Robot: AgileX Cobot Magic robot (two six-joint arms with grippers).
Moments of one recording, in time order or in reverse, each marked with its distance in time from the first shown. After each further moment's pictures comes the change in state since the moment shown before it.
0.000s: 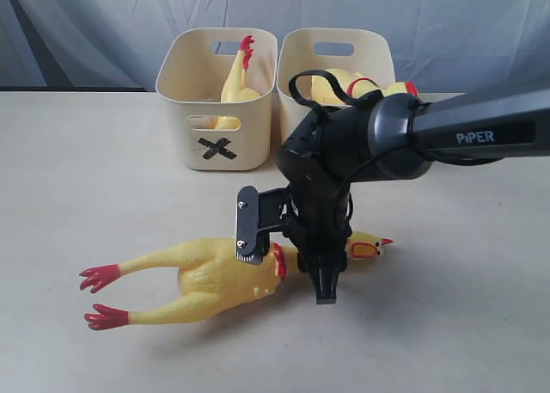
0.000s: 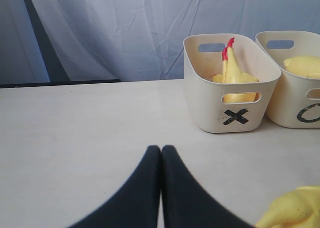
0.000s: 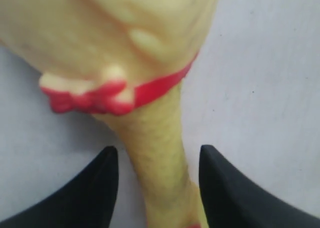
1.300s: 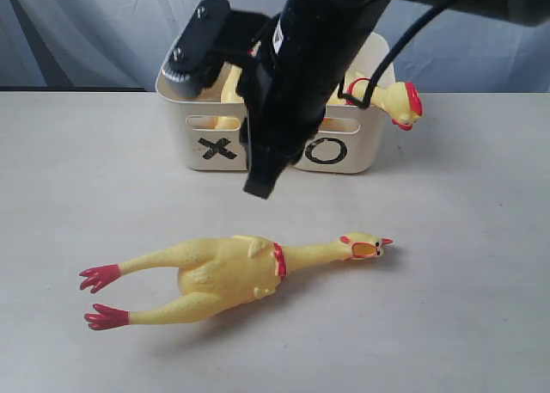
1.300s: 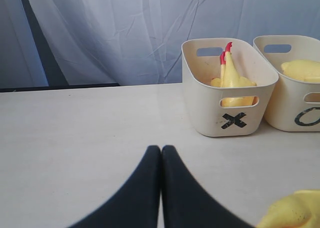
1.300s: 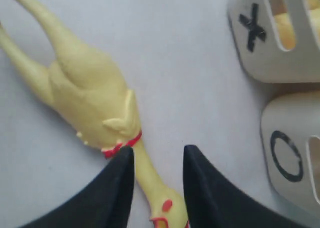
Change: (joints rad) left arm 0.000 0.000 0.000 0.000 -0.015 0.000; right arm 0.000 -0.259 -0.304 0.314 0.259 0.047
